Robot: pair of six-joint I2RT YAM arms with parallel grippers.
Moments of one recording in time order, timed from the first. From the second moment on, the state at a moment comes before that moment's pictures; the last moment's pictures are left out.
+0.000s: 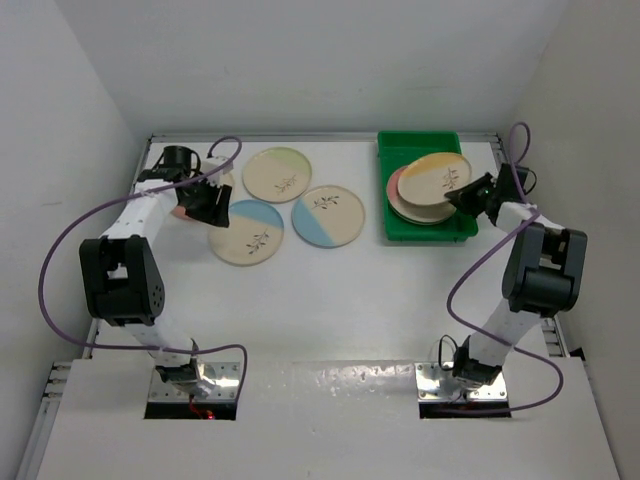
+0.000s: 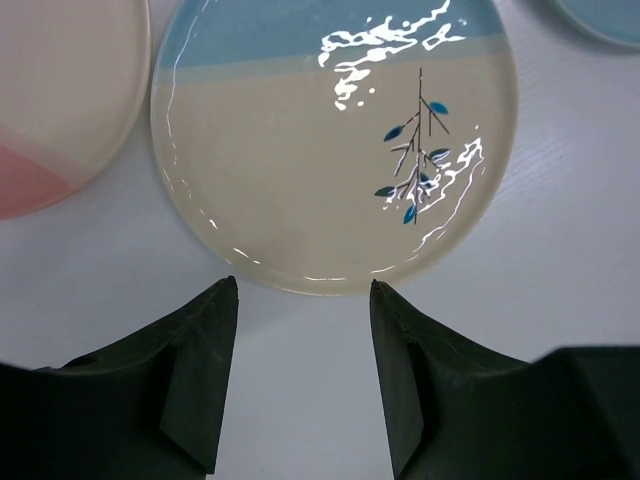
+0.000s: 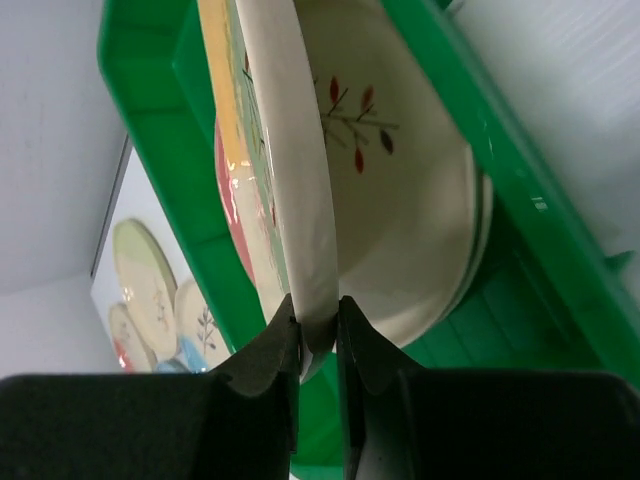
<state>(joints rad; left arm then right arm) 0.06 1.66 1.32 -0.74 0.36 0.37 -0.29 1.75 1.02 0.03 -0.36 0.80</state>
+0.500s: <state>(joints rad) 0.06 1.73 1.29 -0.71 0.30 0.36 -0.24 1.81 1.00 0.00 -0.39 0.83</state>
